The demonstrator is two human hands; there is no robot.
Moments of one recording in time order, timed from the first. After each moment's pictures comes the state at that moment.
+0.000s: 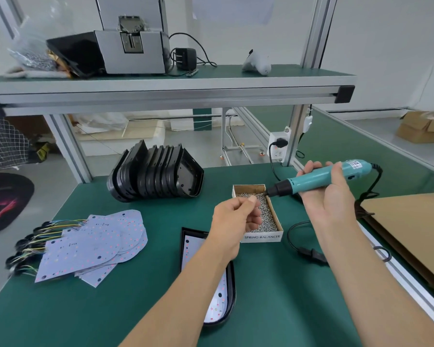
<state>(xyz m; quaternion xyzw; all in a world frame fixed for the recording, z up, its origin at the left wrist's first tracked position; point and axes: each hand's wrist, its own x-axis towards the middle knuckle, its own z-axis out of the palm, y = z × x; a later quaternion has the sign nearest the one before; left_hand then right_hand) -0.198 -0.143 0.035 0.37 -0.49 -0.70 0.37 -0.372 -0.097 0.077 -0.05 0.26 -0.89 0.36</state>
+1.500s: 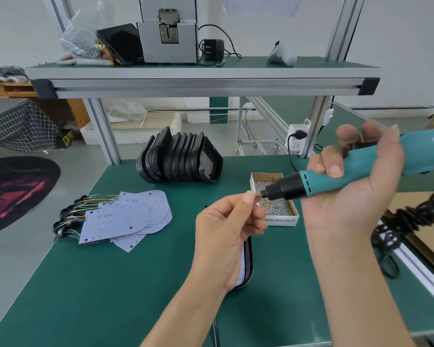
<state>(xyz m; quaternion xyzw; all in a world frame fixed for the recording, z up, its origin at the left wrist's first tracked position) -0.103 -0.044 0.084 0.24 -0.41 -0.71 0.52 -0.241 -0.023 0.161 -0.20 0.14 -0.93 0.27</state>
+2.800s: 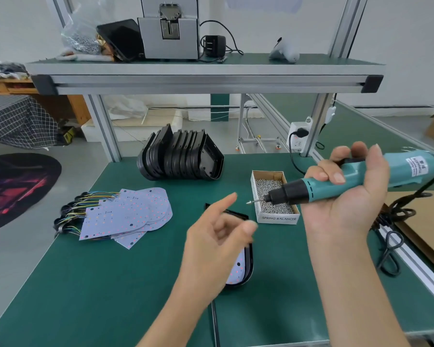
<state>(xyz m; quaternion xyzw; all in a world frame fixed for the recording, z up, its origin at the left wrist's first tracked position) -0.073 -0.044 0.047 0.32 -0.59 -0.56 0.49 -0.250 -0.028 0.125 -0.18 0.13 -0.91 0.36</state>
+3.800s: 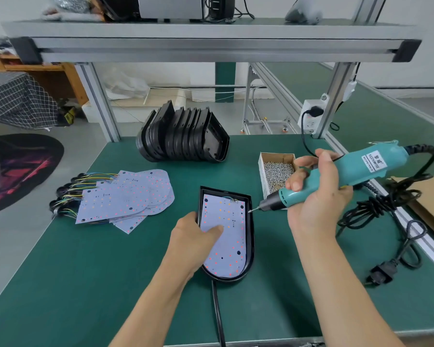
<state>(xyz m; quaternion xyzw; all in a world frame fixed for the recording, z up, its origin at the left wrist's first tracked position) -0.052 -0.105 -0.019 0.60 -0.59 -0.46 0.29 -0.248 -0.074 0.047 -0.21 0.30 -0.89 0.28</state>
